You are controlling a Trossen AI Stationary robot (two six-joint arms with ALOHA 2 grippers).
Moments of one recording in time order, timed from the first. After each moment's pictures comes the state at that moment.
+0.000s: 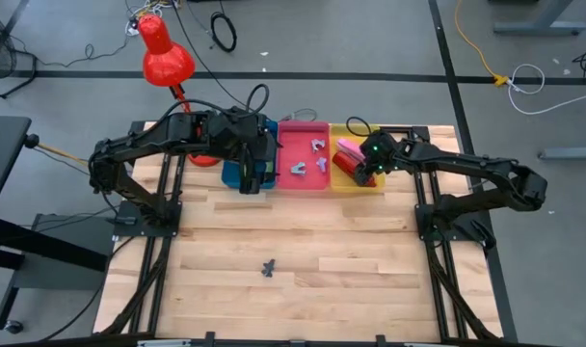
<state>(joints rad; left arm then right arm) 0.10 1.53 1.87 -1.03 -0.10 0.32 -0.54 1.22 0.73 -0.49 0.07 0.26</state>
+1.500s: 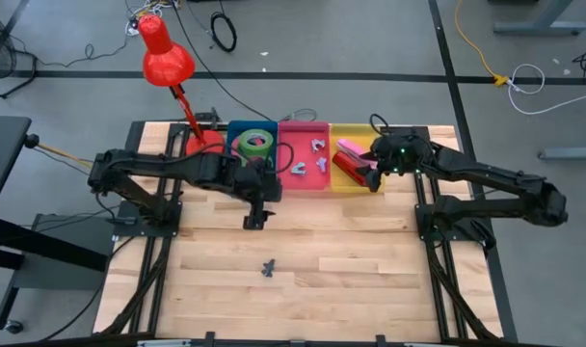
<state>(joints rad) -0.05 1.53 1.48 -0.91 -0.11 0.11 -0.46 0.93 0.72 -0.43 -0.07 0.14</state>
